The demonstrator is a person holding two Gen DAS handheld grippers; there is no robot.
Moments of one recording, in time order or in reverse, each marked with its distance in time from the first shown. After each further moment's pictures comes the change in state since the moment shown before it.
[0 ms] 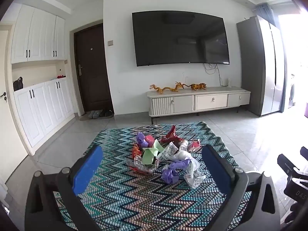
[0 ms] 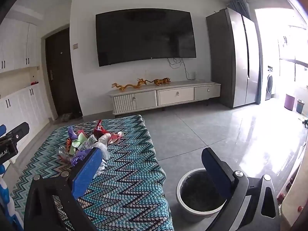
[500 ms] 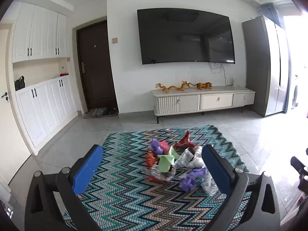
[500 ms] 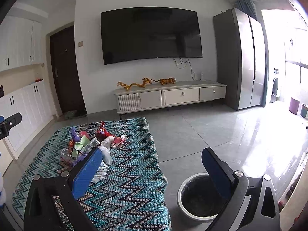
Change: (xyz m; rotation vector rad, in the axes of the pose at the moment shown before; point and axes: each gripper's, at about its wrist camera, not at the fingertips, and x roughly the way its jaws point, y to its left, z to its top) left arm 0.024 0.053 0.031 -0.018 0.039 0.014; right arm 0.011 -0.001 0.022 -0.028 0.015 0.041
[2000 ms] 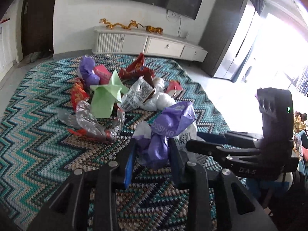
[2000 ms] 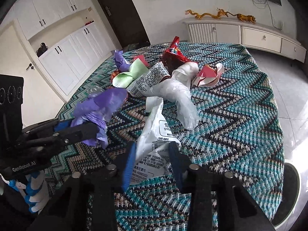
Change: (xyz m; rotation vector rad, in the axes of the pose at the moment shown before) left arm 0.146 0.000 -0.101 -0.055 0.425 -0.529; right arm 0.207 0.102 -0.065 -0.112 0.529 0.535
